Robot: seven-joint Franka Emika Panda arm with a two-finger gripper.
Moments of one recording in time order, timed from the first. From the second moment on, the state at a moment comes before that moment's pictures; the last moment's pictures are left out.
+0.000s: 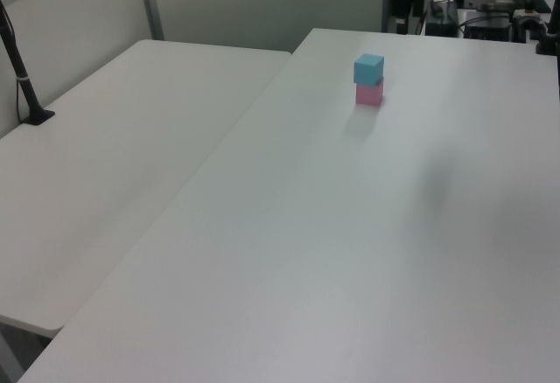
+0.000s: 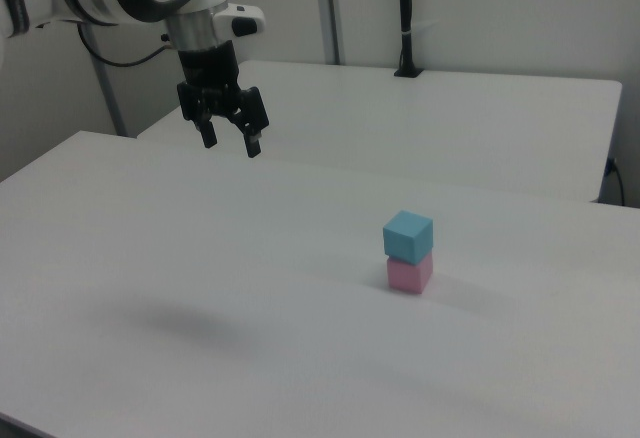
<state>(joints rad) -0.02 0.10 -0.03 -1.52 -0.06 1.62 0.04</state>
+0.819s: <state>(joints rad) -0.24 0.30 -0.04 -1.51 -0.06 1.92 -0.10</state>
